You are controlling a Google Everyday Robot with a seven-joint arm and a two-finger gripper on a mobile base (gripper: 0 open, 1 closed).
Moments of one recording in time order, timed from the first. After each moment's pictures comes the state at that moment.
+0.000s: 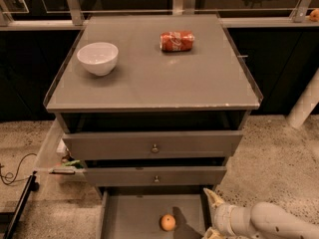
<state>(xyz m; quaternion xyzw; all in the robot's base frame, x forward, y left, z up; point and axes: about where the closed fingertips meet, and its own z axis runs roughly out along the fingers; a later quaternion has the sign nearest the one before) 0.405 -0.176 0.413 -0.59 0.72 0.11 0.35</state>
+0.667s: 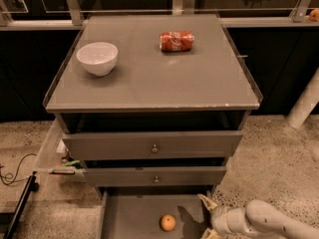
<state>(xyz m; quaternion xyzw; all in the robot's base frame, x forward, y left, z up) 0.422 -0.179 0.319 -0.60 0.68 0.19 0.36</state>
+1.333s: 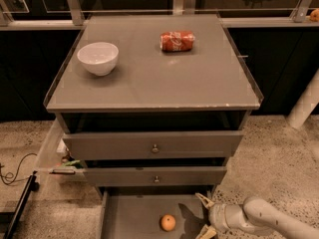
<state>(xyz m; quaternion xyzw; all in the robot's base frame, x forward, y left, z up) 0.439 -0.174 0.289 -0.58 0.68 0.25 0.37</state>
